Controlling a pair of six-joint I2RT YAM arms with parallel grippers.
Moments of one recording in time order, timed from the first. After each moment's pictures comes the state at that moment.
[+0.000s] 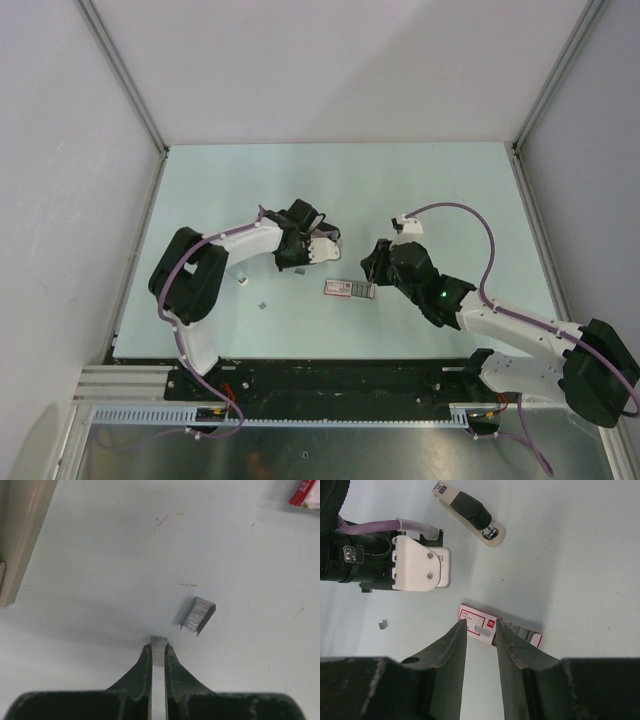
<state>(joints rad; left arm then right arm) -0.58 1.84 1.17 -0.64 -0.01 0.89 0.84 1.11 0.62 0.03 0.31 0.65</state>
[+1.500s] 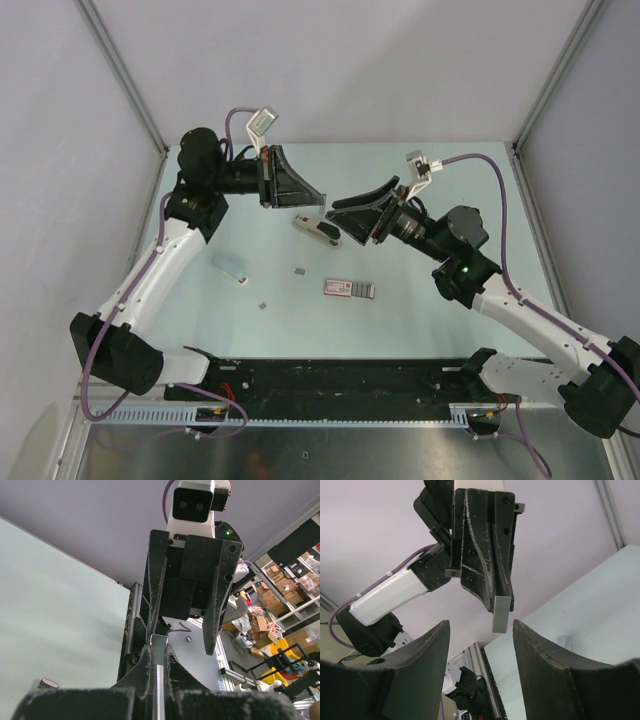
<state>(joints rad) -0.35 1.33 1.34 0.05 1.23 -0.73 0.73 1.07 0.91 0.52 -0.38 0.75</state>
